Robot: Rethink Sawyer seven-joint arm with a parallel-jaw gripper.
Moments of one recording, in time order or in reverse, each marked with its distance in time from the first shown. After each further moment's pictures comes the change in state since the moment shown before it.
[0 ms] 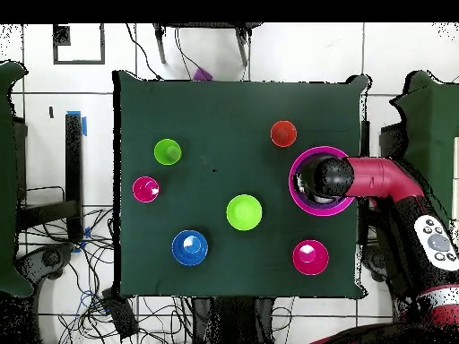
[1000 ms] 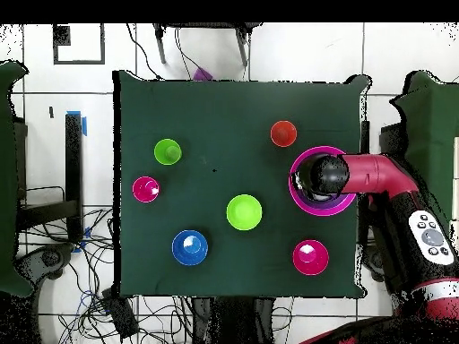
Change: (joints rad) arm 0.002 0.020 0.022 -0.023 -0.043 0.000 0.000
